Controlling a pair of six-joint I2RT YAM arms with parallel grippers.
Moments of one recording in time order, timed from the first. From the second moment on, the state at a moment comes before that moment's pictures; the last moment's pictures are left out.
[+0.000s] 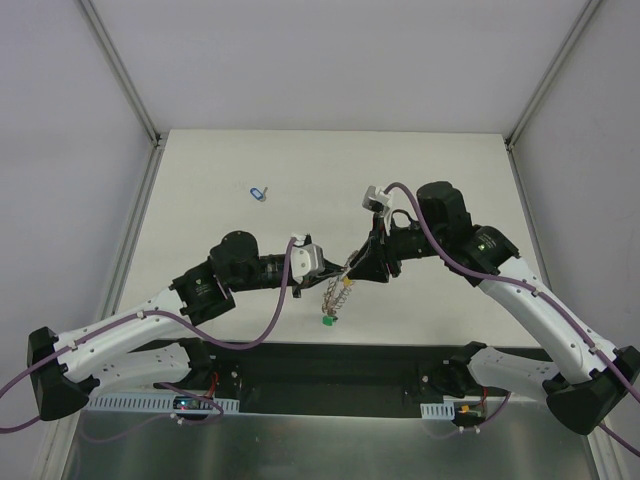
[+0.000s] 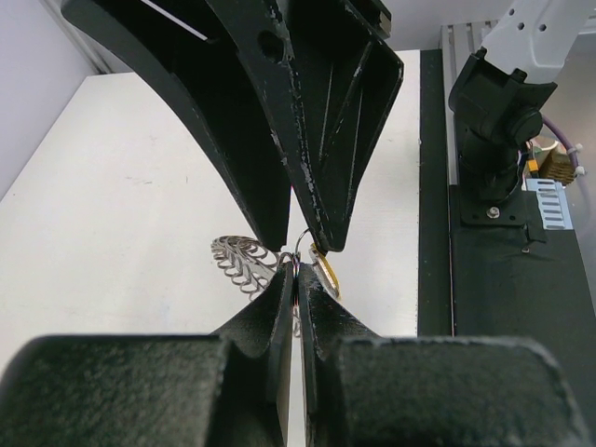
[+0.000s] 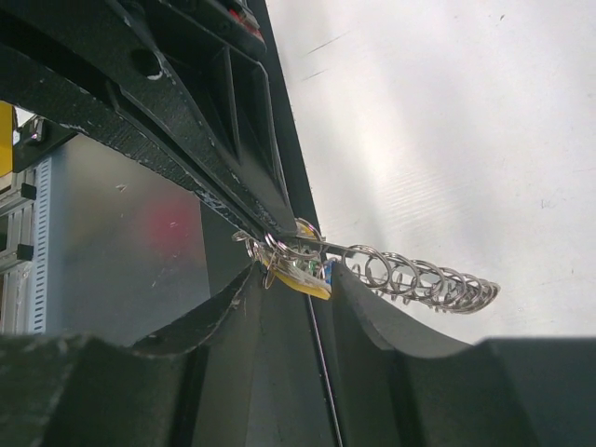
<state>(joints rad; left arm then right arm) -0.99 0.92 0.79 0.02 0.41 0.23 0.66 1.08 1.14 -0.64 -0.80 -0.01</state>
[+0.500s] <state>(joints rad) -0.99 0.93 0.79 0.00 0.41 0.23 0.67 1.08 1.15 -0.64 -0.79 -0.01</state>
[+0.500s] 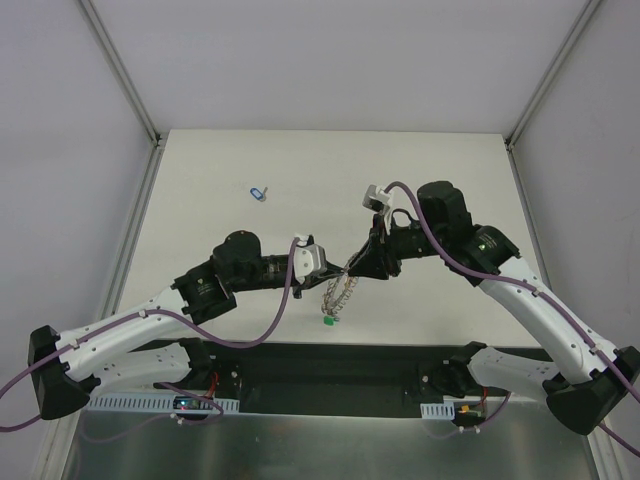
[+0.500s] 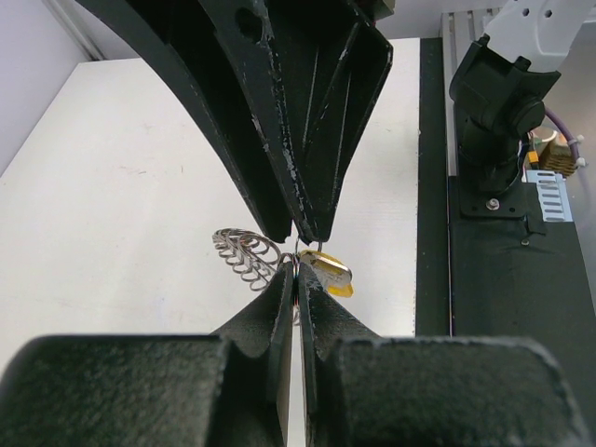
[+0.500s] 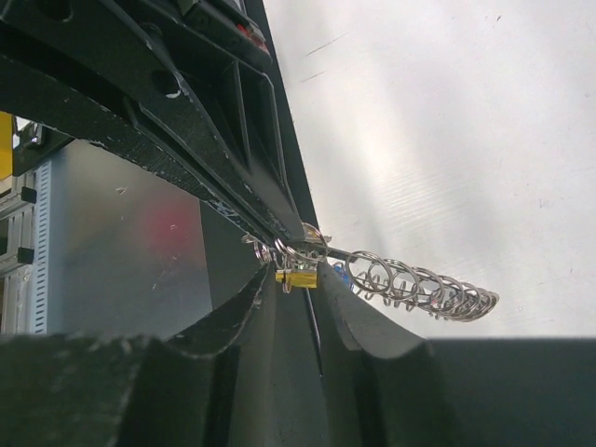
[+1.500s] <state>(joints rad) -1.01 0.94 0.80 -0.02 0.35 0.23 0.72 1.12 1.20 -0.70 -0.73 -0.01</state>
